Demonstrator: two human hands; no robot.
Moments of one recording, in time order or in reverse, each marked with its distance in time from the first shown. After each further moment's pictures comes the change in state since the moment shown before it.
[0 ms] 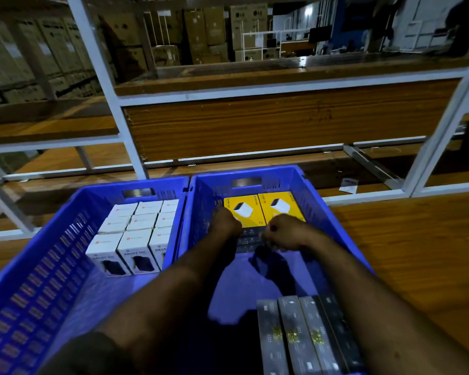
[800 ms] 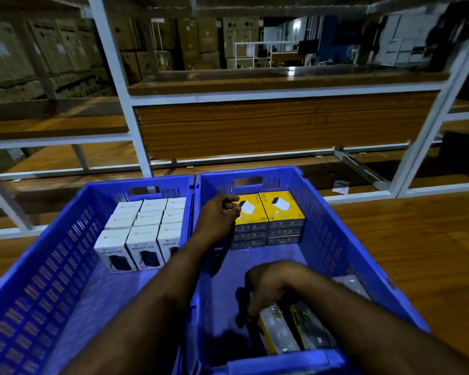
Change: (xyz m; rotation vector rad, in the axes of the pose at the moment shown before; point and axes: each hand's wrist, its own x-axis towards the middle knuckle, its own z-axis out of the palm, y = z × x) left_hand -0.056 -0.023 -0.055 -0.501 -0.046 0.392; right_hand -0.081 -0.069 0.063 -0.520 -0.501 -0.045
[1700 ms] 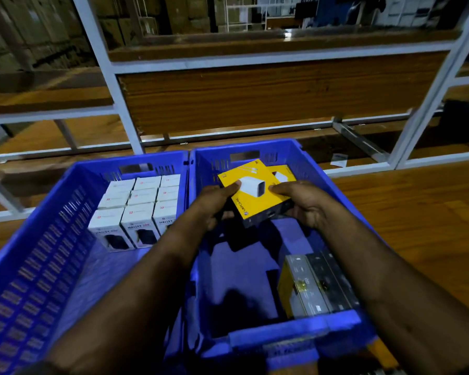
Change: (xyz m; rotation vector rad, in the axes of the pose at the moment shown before) left_hand -0.010 0.009 0.005 -0.438 -0.130 -0.461; right_hand 0.019 0.074 -0.038 1.702 0.635 0.041
